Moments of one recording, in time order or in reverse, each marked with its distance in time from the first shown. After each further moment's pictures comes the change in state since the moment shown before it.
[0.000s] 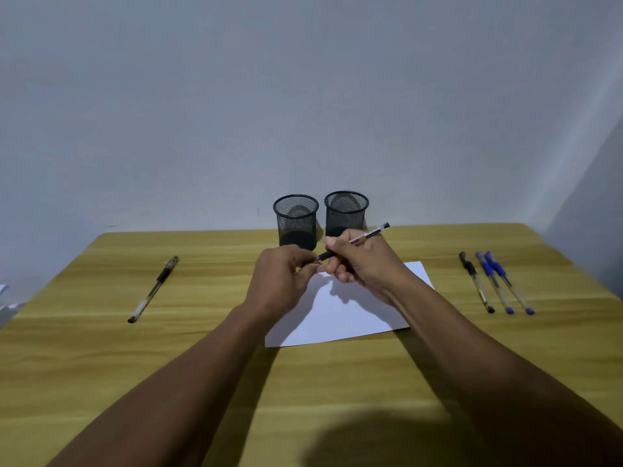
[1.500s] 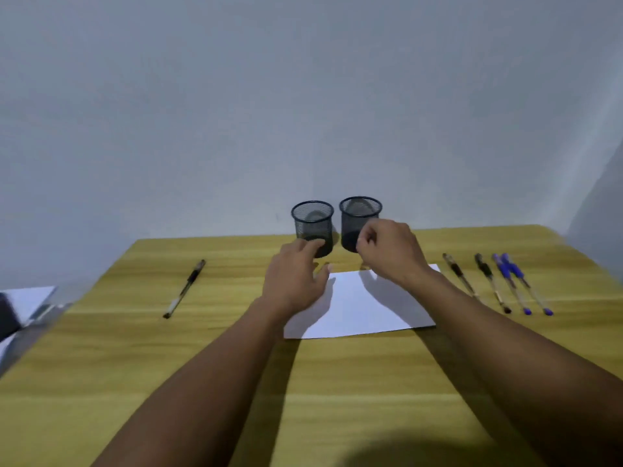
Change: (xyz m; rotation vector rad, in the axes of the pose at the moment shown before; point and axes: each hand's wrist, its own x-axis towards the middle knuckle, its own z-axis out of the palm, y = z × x) left_hand 0.001 -0.004 -0.008 0.358 -0.189 -0.112; right_hand 0.012 -0.007 -0.012 -1.001 0.373 -0.211
